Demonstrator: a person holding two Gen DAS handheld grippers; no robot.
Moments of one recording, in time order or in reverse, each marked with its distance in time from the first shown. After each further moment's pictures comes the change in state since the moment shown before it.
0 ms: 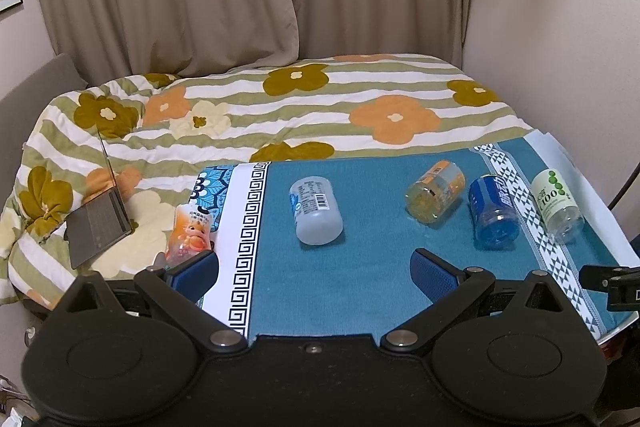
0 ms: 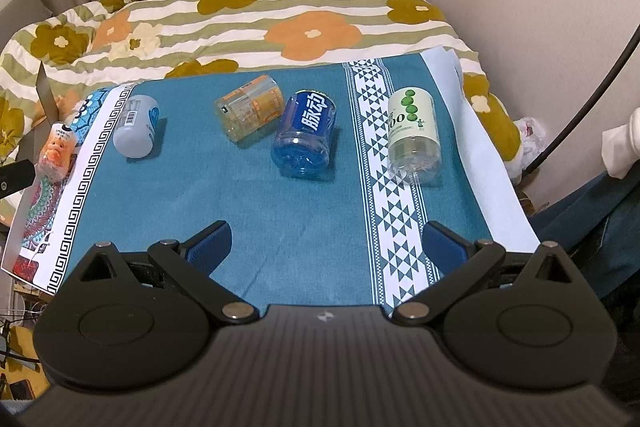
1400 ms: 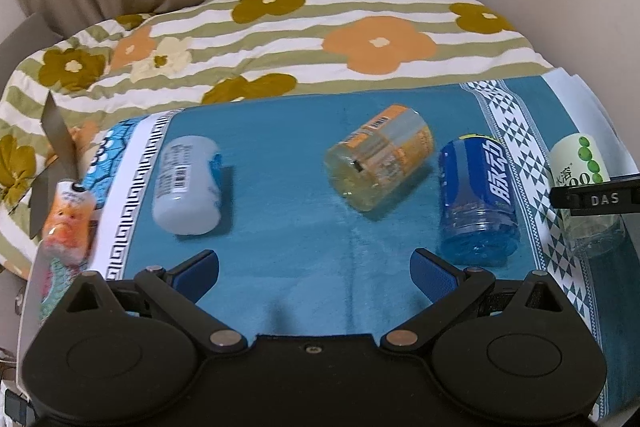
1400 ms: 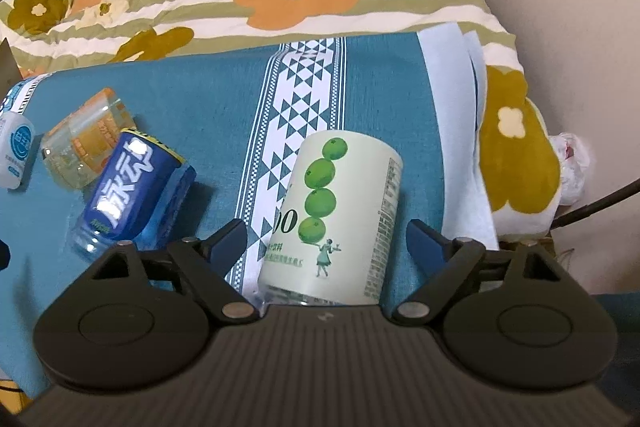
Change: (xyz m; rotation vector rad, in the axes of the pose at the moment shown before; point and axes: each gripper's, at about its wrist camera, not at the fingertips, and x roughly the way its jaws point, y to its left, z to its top) left arm 0.146 -0.126 0.026 0.004 0.241 0.045; right arm 0.206 -0.110 0.089 -0.074 0.133 0.071
